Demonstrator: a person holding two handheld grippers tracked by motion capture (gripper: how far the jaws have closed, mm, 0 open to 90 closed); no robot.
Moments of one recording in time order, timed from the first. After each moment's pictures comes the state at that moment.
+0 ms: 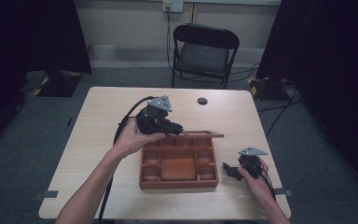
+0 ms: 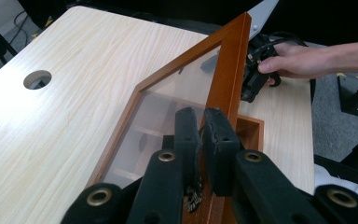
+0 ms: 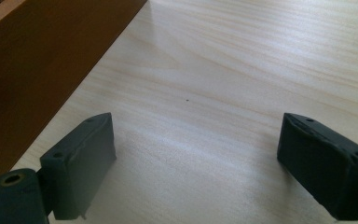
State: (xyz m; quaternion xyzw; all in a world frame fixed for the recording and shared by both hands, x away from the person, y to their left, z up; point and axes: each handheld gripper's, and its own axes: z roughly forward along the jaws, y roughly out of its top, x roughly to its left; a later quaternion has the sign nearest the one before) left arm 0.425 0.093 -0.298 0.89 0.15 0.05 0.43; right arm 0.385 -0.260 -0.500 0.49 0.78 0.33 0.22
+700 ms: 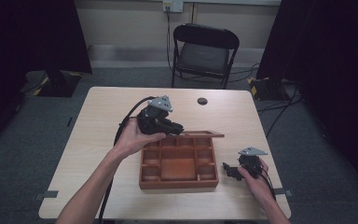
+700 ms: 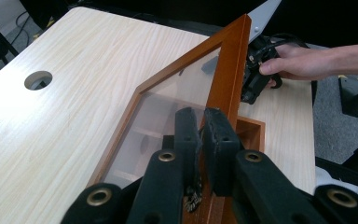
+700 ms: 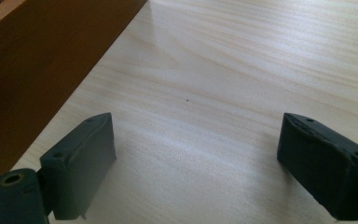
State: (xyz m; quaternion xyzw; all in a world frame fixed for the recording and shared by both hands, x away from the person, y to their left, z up) left arm 0.425 0.091 -0.299 0.89 0.15 0.05 0.43; right arm 0.385 -0.260 -0.500 0.49 0.78 0.33 0.22
